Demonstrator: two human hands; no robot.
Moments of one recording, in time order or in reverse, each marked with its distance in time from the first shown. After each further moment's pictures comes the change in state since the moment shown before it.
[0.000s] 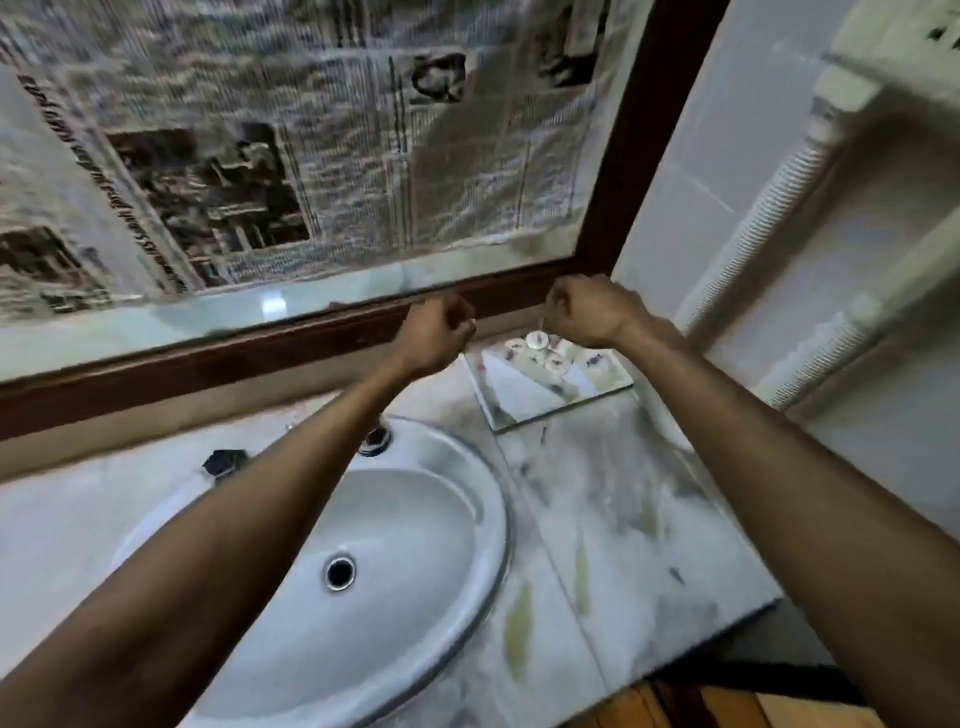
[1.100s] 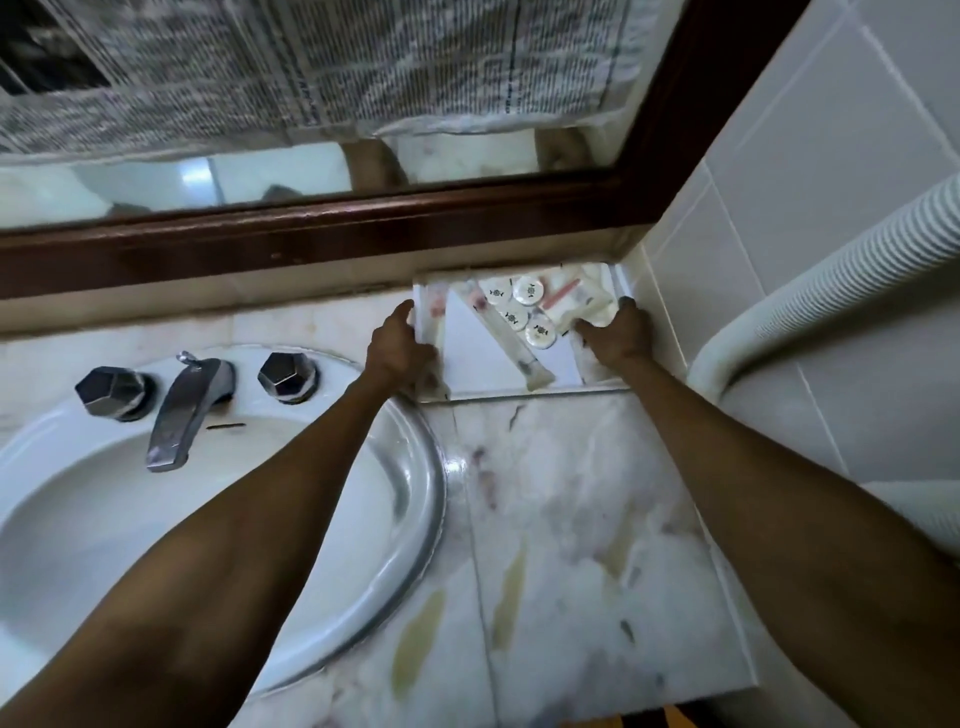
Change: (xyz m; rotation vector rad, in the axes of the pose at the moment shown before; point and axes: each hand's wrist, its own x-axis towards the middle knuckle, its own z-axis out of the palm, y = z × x) left_hand 0.036 -0.098 0.163 -0.141 -0.006 -0.716; right_hand 0.150 0.173 0.205 0.481 -0.023 0.352
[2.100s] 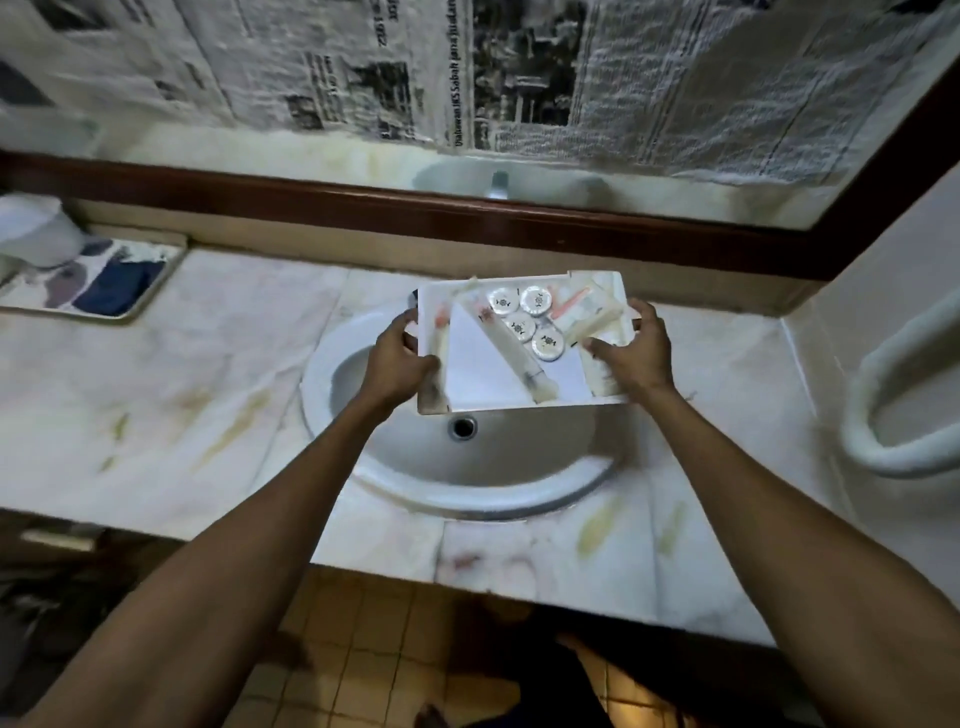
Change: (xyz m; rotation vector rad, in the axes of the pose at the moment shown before) left_hand -0.265 -0.206 -0.219 -0.322 0.389 0.071; right_hand -0.295 -0.139 0.081 0.272 -0.060 -0.515
